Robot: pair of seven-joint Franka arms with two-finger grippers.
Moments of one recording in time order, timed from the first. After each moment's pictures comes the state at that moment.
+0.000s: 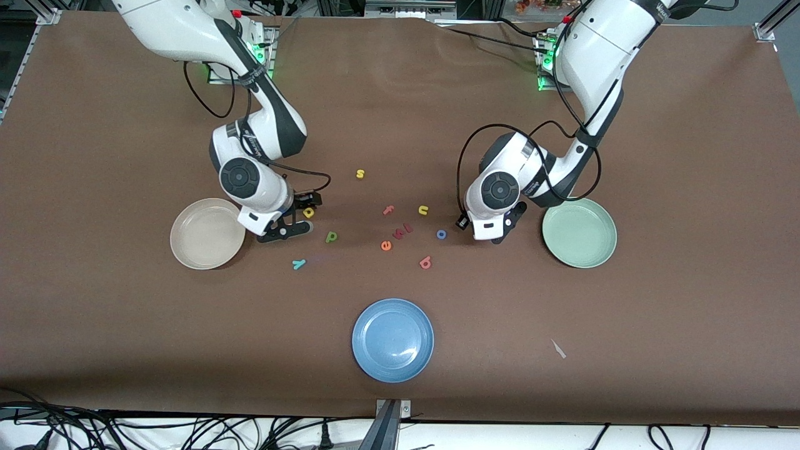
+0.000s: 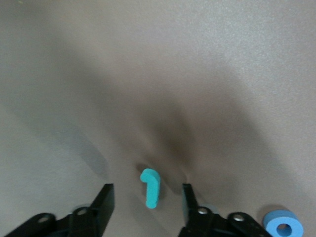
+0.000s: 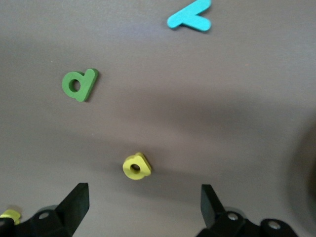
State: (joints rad) left arm -0.27 0.65 -0.30 -1.83 0.03 2.26 -1.49; right arm 0.32 0.50 0.12 -1.96 0.03 2.30 0.16
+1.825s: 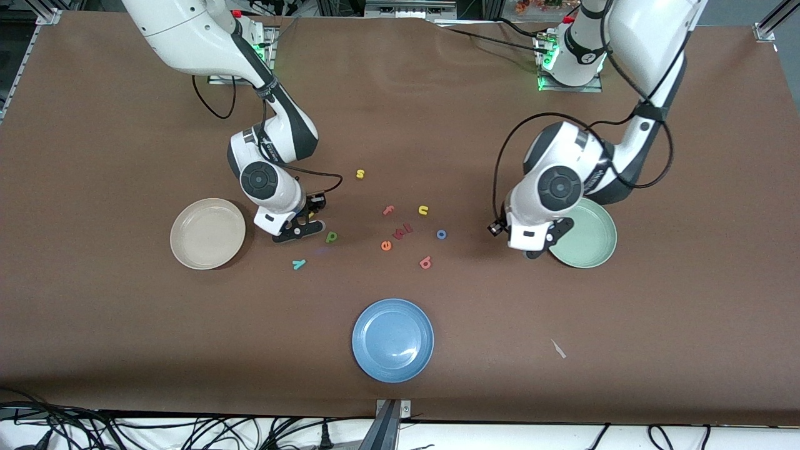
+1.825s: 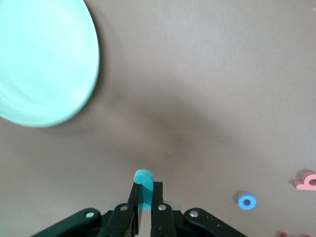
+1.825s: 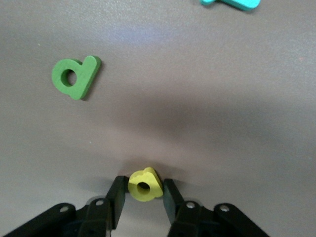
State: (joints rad) left arm -0.12 0.47 -0.30 -1.76 0.04 2.03 -1.04; right arm 0.35 0.56 0.12 -1.98 0.02 2.38 0.16
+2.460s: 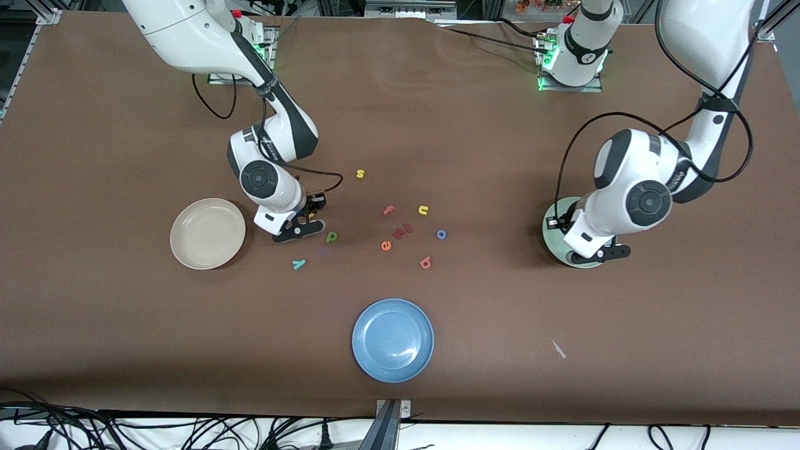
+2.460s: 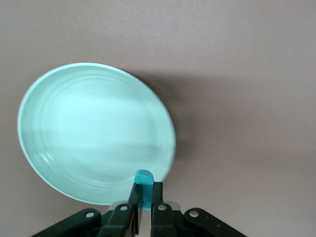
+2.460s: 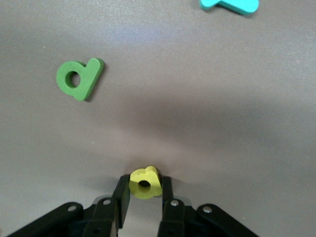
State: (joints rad) left arm 0.05 0.41 -0.24 -1.87 0.04 2.02 -0.26; right arm 0.35 0.55 0.12 -1.98 0.02 2.38 0.16
